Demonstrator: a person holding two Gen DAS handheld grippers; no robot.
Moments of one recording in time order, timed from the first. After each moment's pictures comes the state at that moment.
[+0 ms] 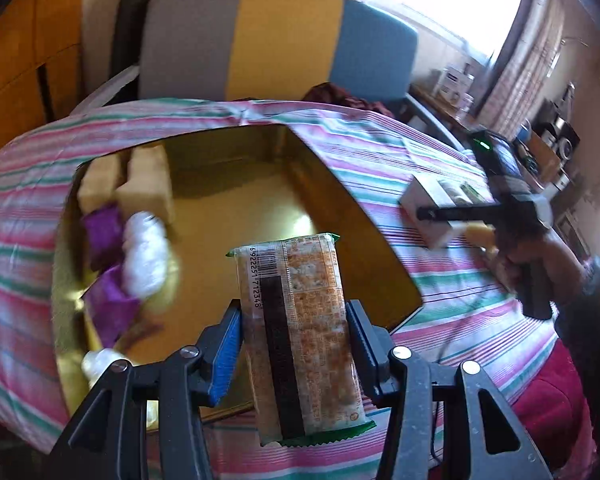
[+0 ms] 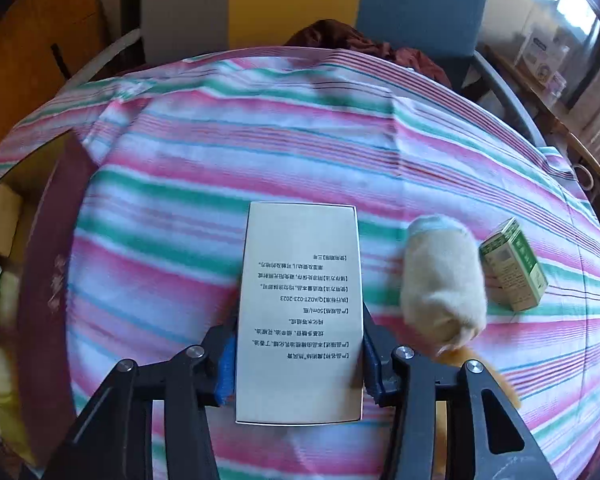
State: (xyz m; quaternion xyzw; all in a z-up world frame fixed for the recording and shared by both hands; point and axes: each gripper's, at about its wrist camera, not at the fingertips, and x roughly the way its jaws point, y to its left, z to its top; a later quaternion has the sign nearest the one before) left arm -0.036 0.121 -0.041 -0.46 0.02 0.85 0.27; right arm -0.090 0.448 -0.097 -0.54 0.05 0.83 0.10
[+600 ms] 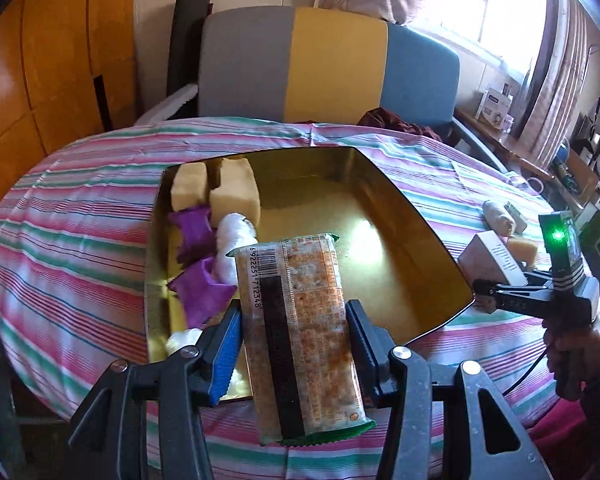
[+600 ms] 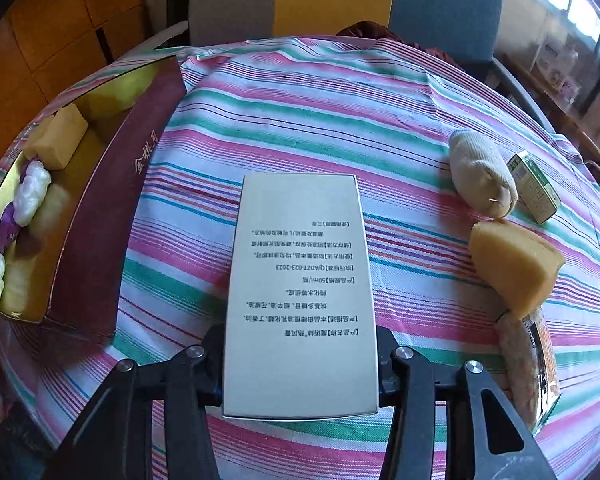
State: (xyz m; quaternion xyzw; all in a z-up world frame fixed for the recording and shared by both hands) left arm -0.016 0.077 -0.029 -0.42 0.04 0.89 0.19; right arm -0.004 0.384 -0.111 -0.52 0.04 0.85 0.07
